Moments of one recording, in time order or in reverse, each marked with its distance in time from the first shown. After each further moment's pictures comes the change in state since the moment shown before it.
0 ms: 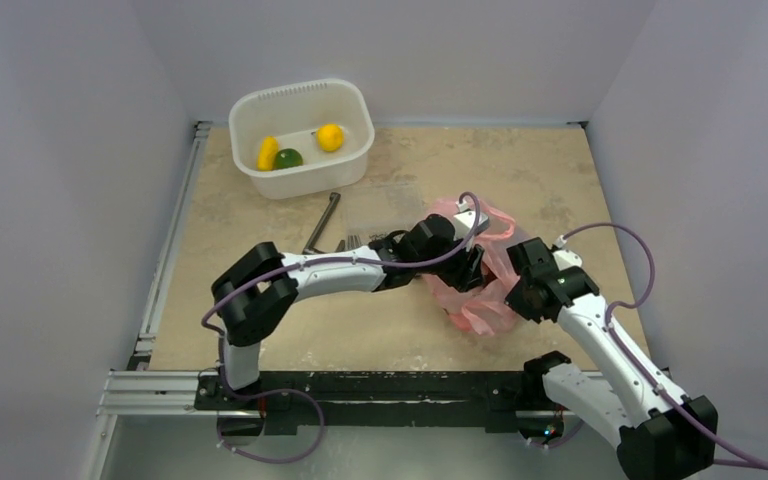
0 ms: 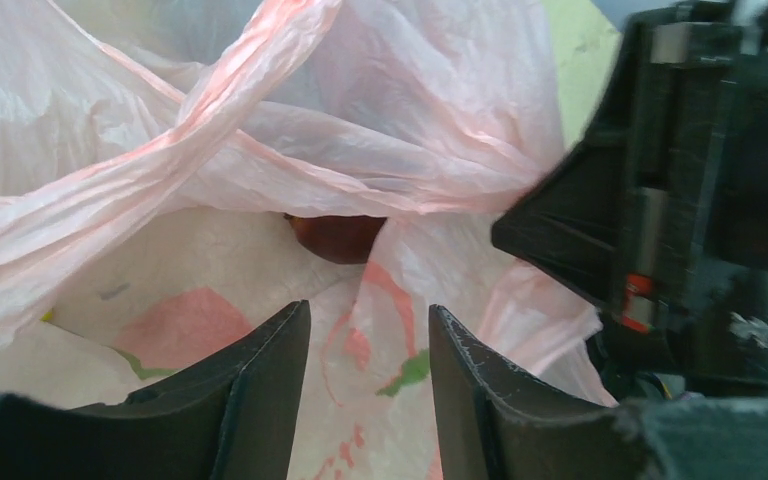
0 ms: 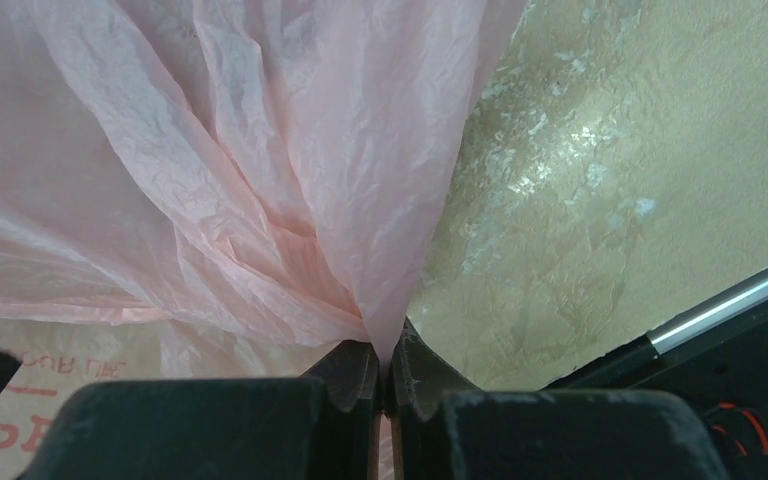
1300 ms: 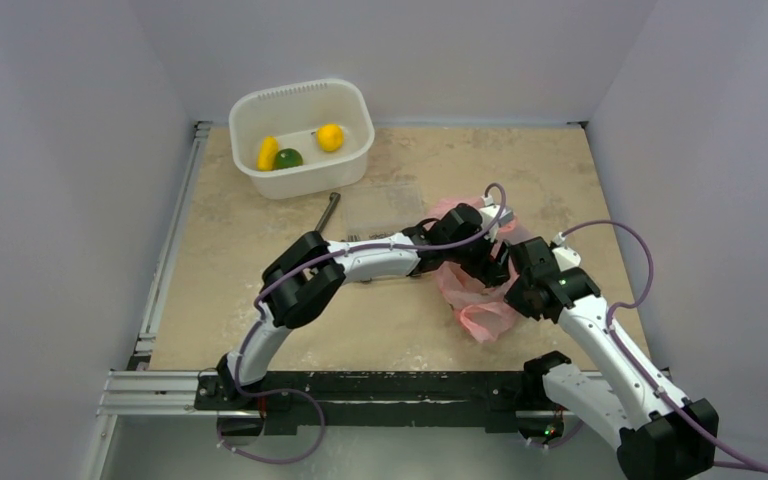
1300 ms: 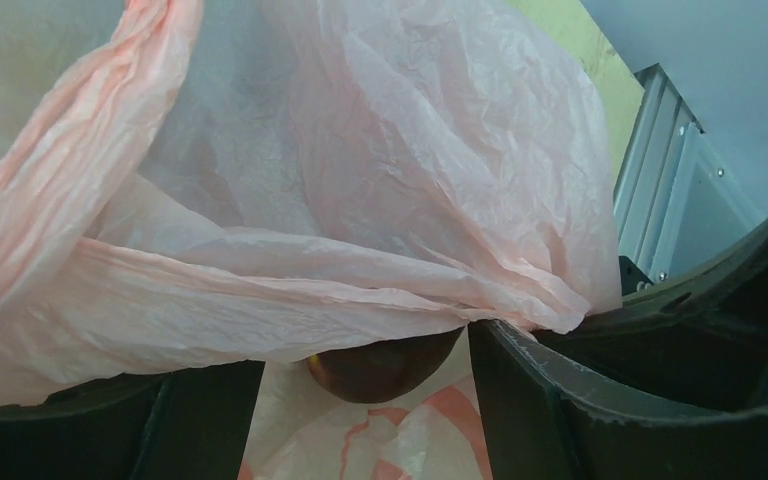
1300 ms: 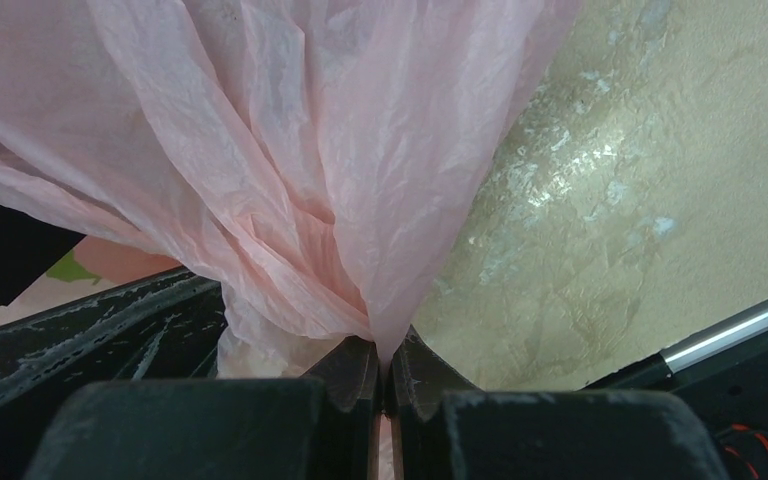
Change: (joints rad) left arm 0.018 0.329 0.348 -0.077 0.115 -0.061; right arm 0.000 -0.018 -0.001 0.040 -0.014 -0.034
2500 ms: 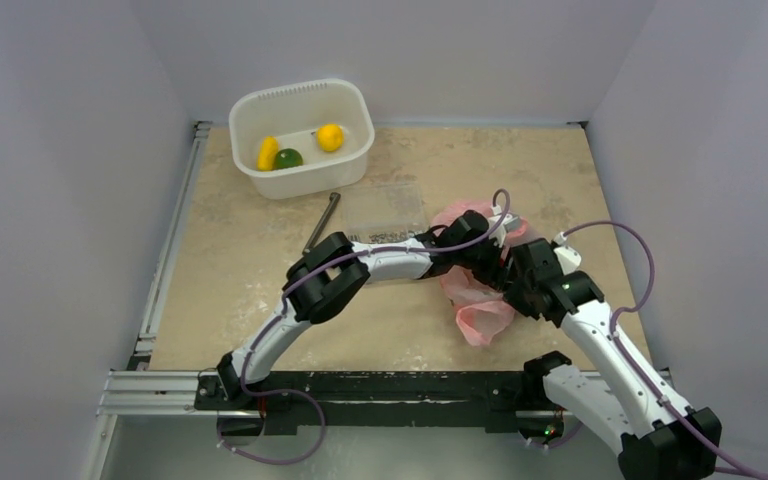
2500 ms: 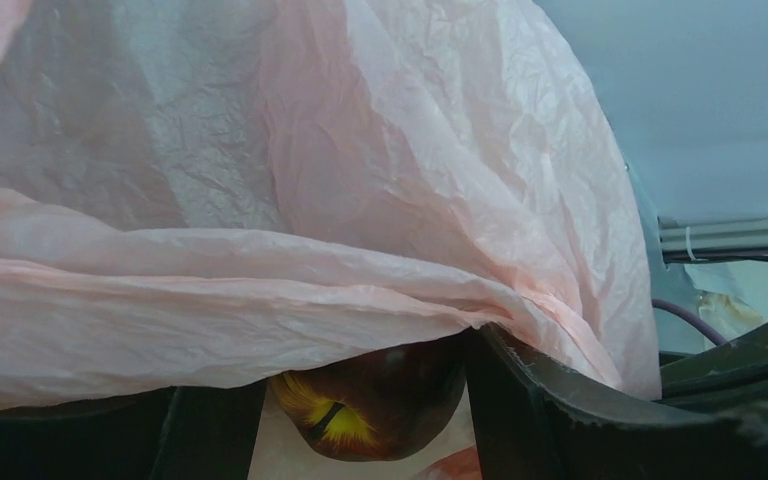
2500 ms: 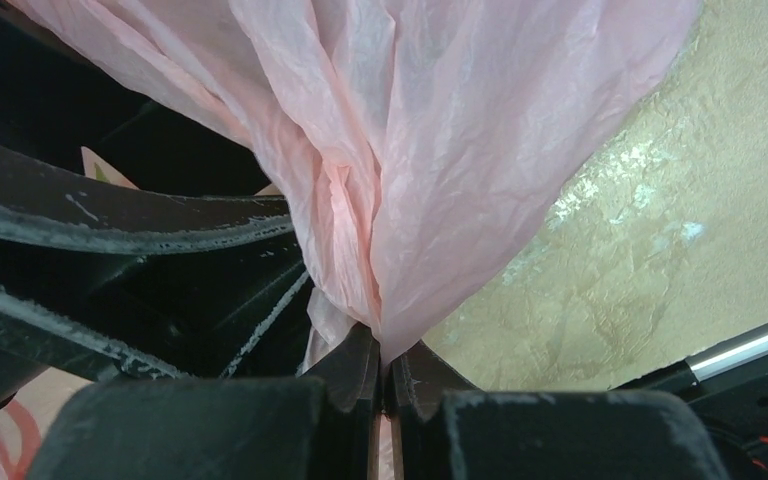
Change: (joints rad) left arm -0.004 0.181 0.114 0.103 0.174 -0.143; right arm 0.000 -0.029 -0.003 0.026 -0.023 0.002
